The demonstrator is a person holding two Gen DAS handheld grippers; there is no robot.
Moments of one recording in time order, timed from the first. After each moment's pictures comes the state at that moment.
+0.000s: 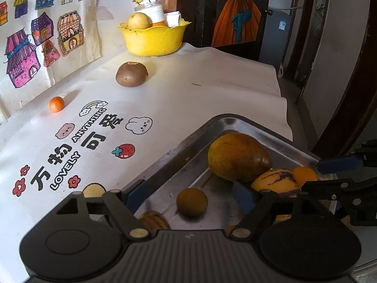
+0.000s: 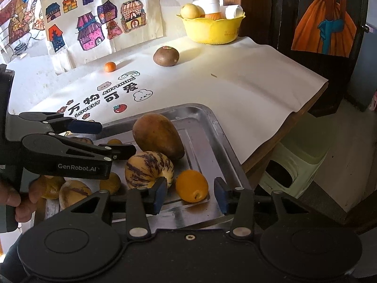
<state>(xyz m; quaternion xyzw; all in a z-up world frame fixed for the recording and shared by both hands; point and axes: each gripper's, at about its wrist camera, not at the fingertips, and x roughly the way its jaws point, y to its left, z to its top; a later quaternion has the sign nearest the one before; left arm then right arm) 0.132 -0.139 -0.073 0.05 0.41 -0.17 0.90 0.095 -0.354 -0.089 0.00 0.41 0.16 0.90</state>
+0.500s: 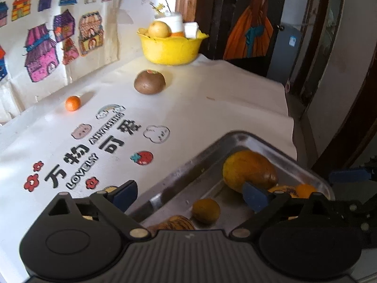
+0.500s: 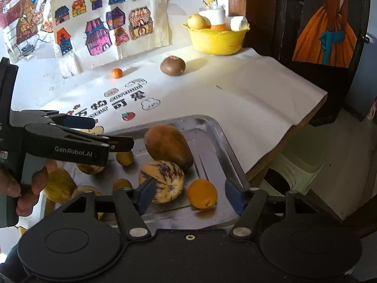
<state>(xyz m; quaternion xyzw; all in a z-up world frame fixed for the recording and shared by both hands) 0.133 -0.113 -0.055 0.01 0.39 -0.15 0.91 0.085 -0.345 -0.069 -0.02 0.39 0.16 0.90</state>
